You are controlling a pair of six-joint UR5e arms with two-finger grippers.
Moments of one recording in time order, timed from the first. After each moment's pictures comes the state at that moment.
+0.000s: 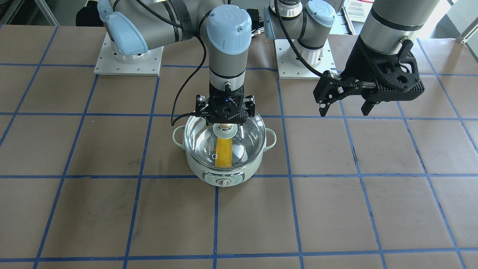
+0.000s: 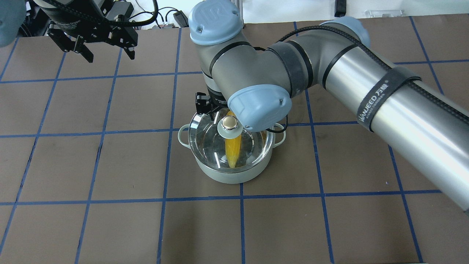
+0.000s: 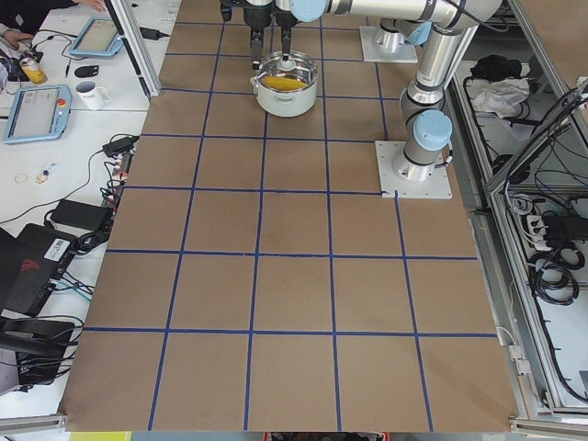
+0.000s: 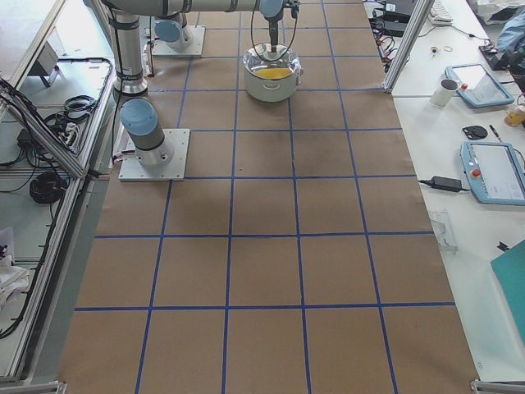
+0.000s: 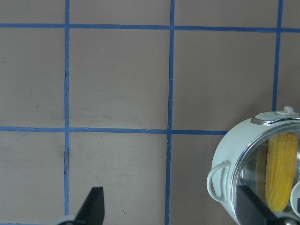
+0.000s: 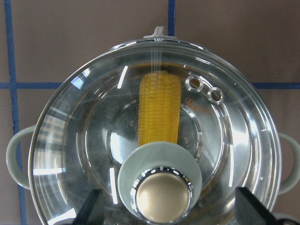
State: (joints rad) left arm -1.54 -1.65 -1.42 -1.54 1.58 0.00; right arm 2.04 -1.31 1.54 -1.84 -1.59 0.46
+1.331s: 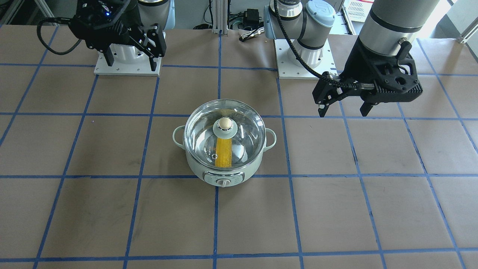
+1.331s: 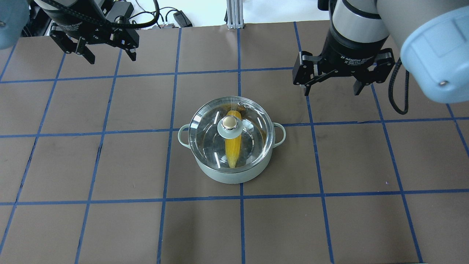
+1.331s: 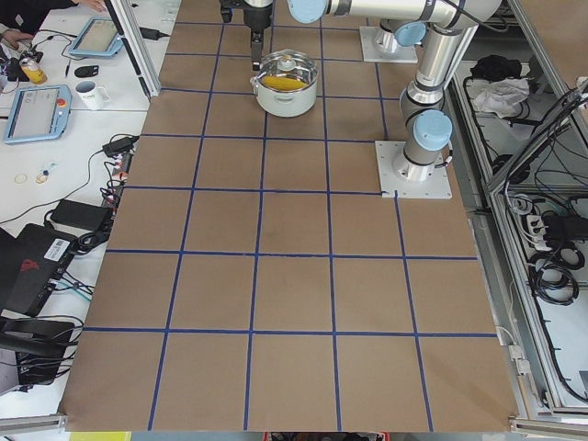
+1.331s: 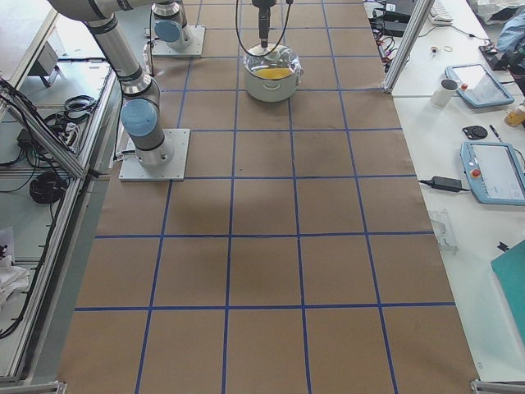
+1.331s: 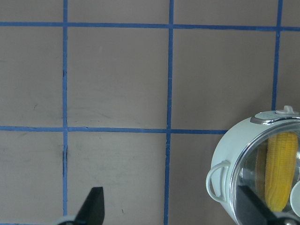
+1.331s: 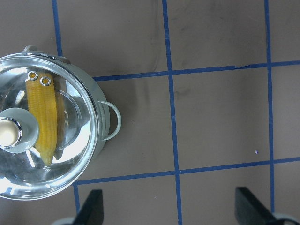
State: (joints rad) left arm -1.54 -1.65 -1.43 -1.54 1.58 -0.01; right arm 1.73 -1.65 1.54 -1.50 -1.64 0.24
